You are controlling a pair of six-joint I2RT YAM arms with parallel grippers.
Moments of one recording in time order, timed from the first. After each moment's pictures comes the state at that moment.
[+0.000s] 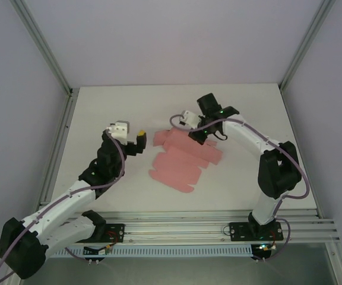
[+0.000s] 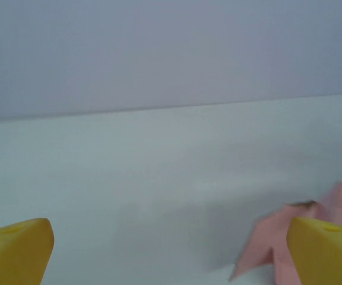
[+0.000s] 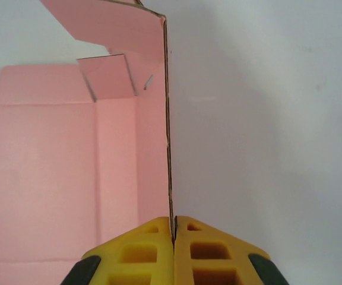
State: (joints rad) left arm -0.56 0.94 0.59 0.09 -0.45 -0.16; right arm 0.53 1.75 1.42 -0.72 -0.22 -0.67
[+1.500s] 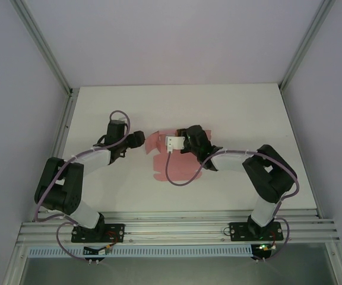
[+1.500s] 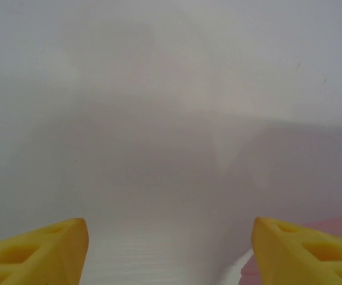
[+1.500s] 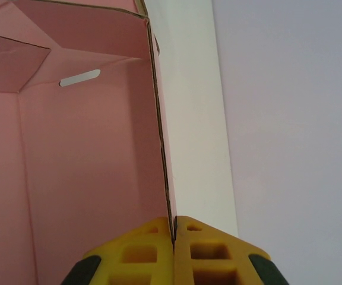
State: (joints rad) left arm -0.26 1.56 0.77 0.08 0.07 -0.41; right arm 0.72 1.74 0.86 0.47 0.13 -1.18
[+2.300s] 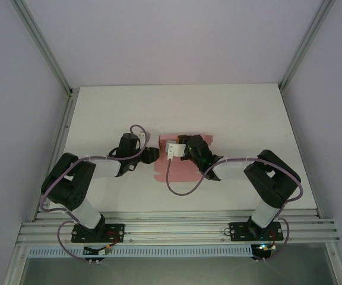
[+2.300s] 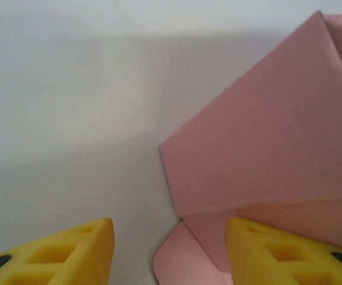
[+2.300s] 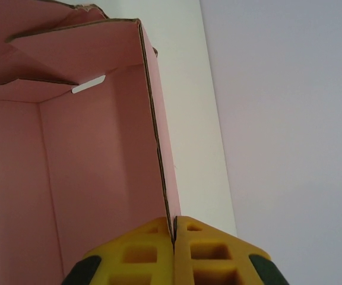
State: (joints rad) left arm -0.42 1.62 0.61 0.35 0.28 -0.32; right arm 0.79 1.69 0.72 0.59 0.25 -1.14
